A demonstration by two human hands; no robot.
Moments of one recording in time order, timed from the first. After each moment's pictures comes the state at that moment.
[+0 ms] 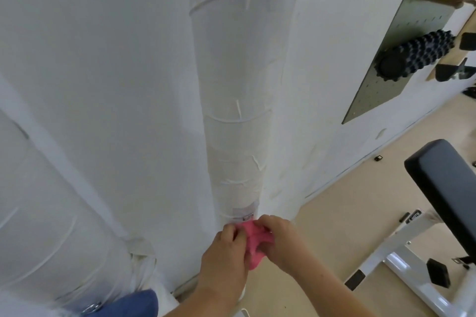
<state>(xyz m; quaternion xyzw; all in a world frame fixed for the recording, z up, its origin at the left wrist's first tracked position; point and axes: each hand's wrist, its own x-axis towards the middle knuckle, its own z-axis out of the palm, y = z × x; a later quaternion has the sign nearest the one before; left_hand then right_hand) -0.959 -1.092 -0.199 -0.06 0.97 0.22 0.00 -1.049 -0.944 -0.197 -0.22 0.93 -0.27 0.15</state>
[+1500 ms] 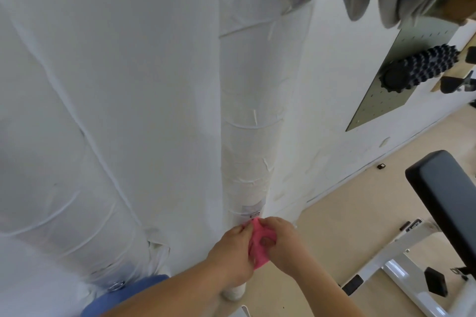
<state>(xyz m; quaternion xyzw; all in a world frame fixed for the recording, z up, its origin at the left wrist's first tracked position) -0.962 -1.101 -0.176 -0.05 0.94 0.30 0.15 -1.030 -0.948 -0.200 -0.15 0.92 -0.31 0.17</state>
